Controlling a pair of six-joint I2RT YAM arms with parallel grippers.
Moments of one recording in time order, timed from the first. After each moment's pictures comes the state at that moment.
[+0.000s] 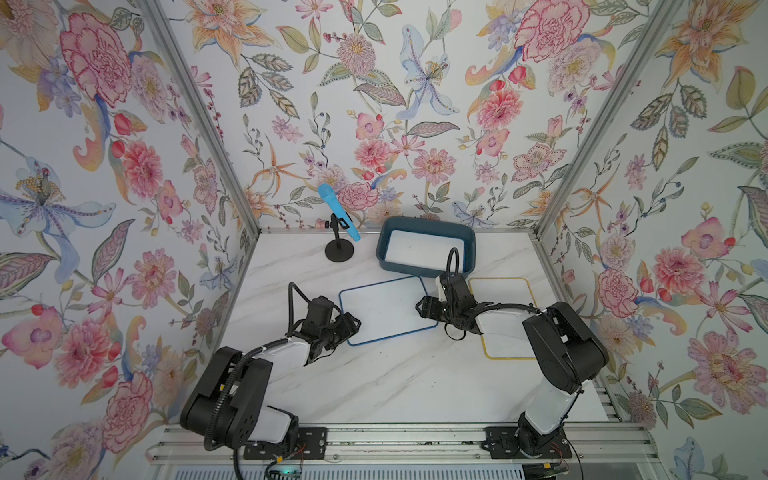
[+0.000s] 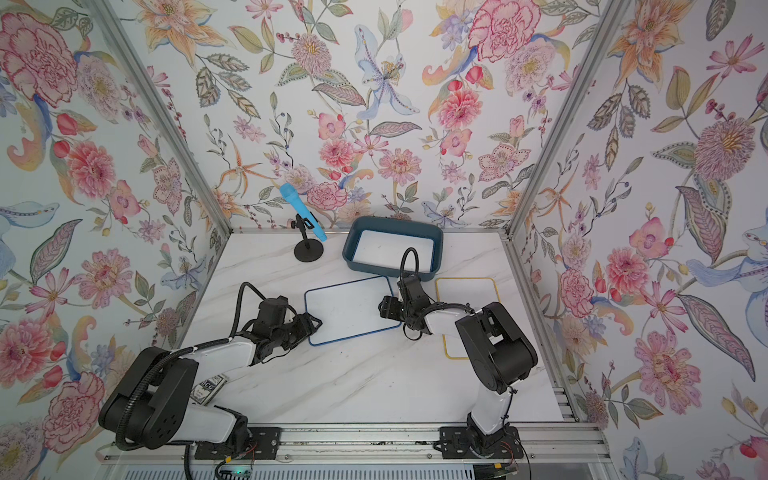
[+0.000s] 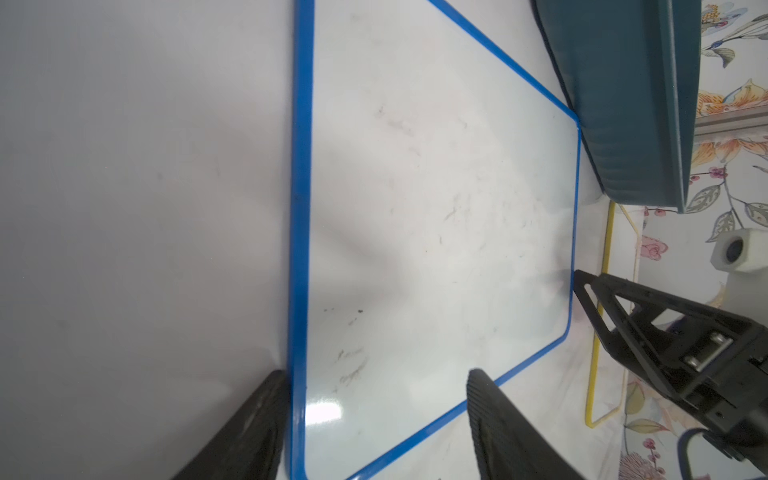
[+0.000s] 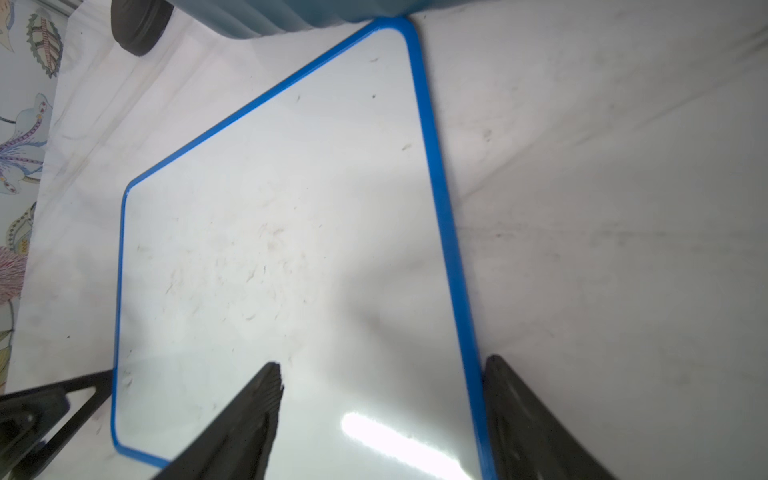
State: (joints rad) left arm -0.36 1.41 0.48 0.12 0.30 -0.91; right arm 0.54 1.79 0.86 0.14 -0.15 0.62
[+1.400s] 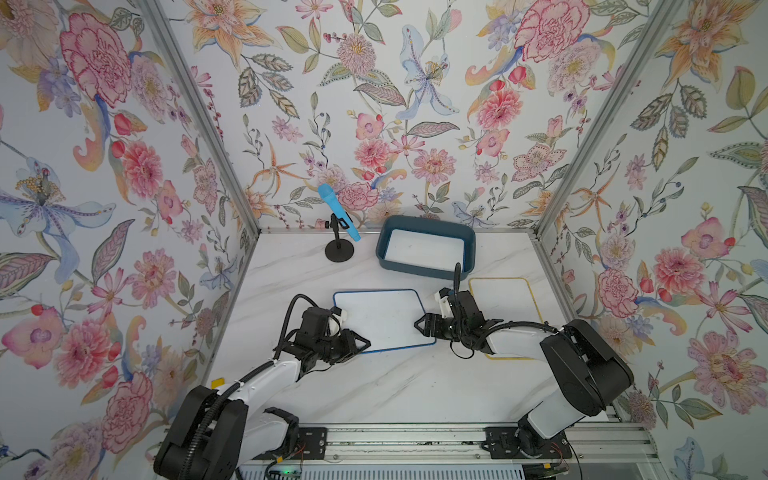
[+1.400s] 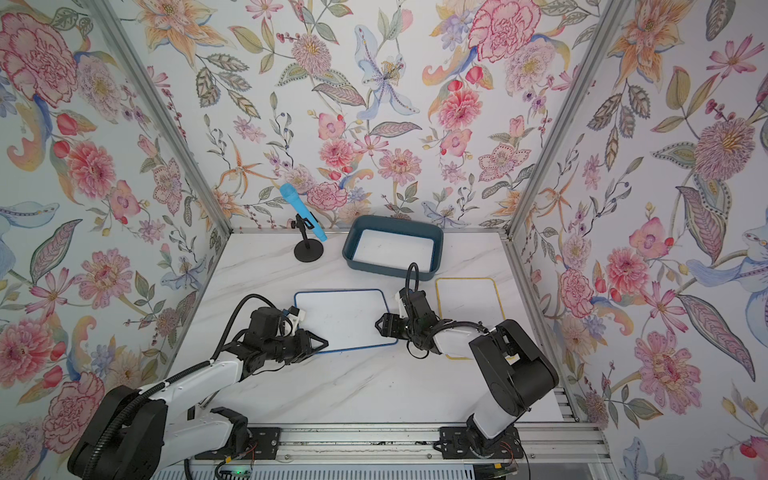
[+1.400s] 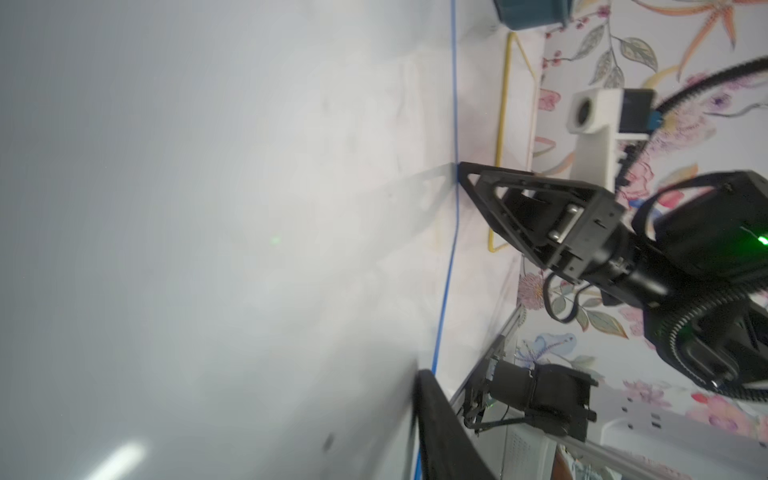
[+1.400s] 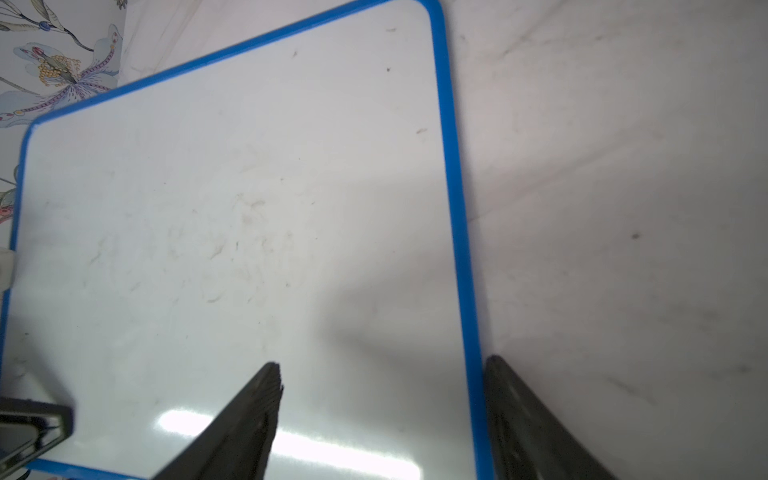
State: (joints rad) left arm -0.37 1.18 0.45 -0.05 0.66 -0.77; right arm 0.55 1.60 0.66 0.12 -0.34 0.64
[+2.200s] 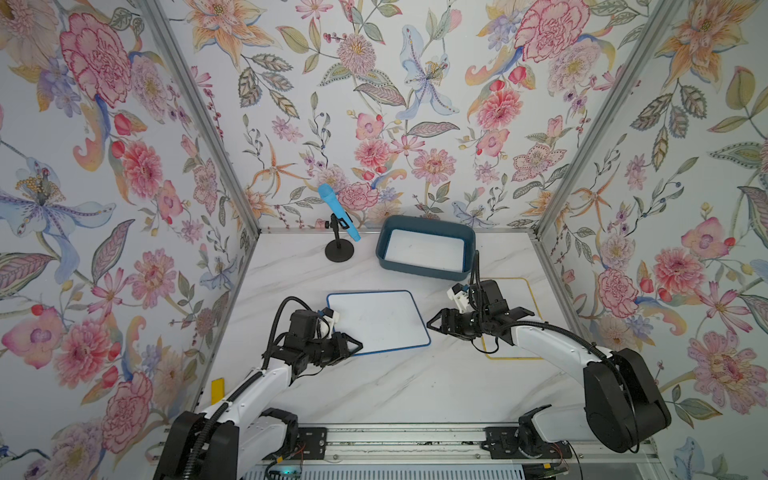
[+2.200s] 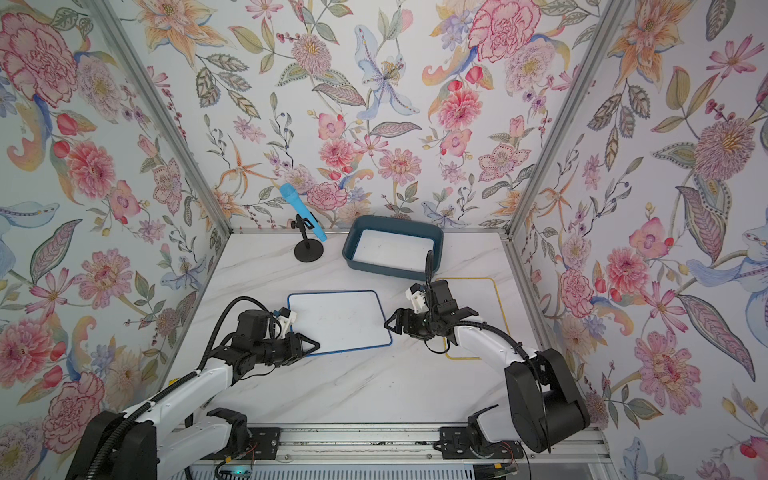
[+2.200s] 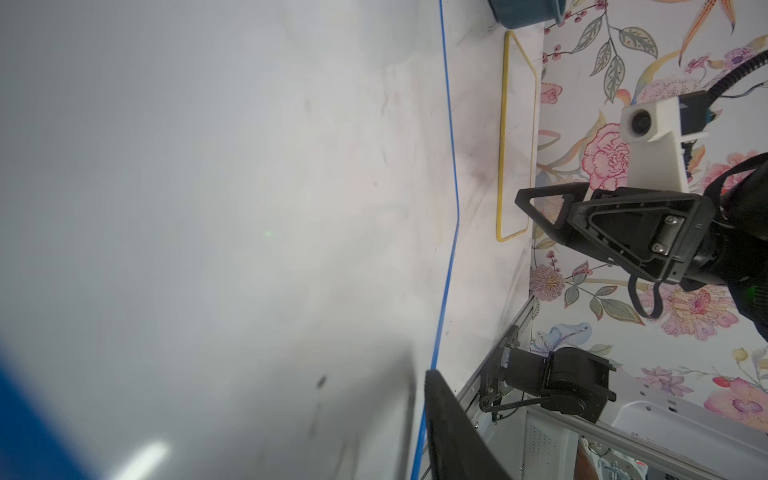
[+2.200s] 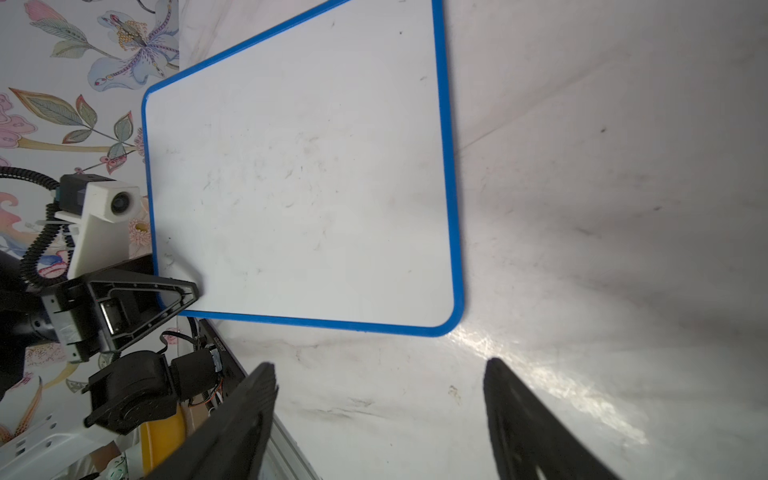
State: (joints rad) left arm -0.27 1.07 0.40 -0.21 0.68 -0.66; right arm 0.42 1.40 0.77 -0.30 -0.57 0.53
